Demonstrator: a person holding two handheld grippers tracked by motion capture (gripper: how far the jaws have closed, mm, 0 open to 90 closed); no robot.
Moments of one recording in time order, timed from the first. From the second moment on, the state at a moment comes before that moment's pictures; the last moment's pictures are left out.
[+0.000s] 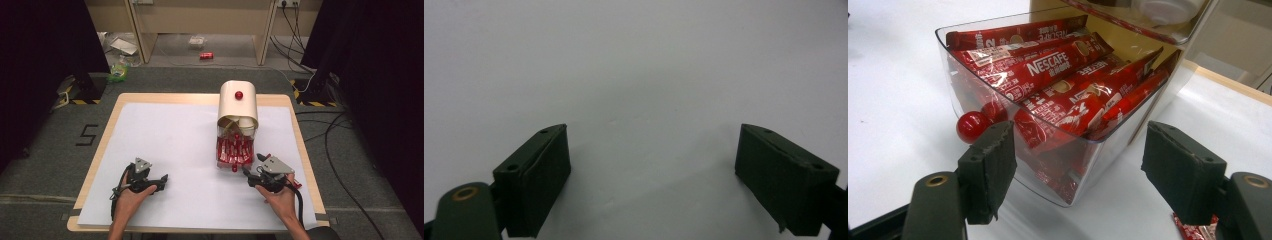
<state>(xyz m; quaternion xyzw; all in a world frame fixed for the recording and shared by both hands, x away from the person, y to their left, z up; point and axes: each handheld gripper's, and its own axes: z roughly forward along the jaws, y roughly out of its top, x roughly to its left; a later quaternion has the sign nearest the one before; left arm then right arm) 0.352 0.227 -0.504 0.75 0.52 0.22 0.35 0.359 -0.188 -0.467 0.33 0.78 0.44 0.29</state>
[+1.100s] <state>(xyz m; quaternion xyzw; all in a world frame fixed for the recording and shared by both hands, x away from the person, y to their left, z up) 0.352 0.227 -0.504 0.75 0.52 0.22 0.36 0.384 -0.188 -0.471 0.36 0.77 0.45 0.29</state>
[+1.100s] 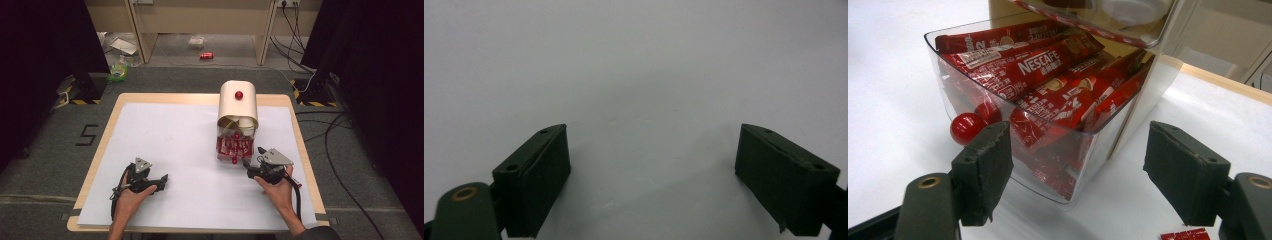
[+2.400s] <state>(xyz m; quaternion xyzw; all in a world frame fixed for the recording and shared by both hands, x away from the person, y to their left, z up) 0.352 0.227 -0.504 0.75 0.52 0.22 0.36 0.403 -0.183 -0.475 0.38 0.75 0.45 0.30</state>
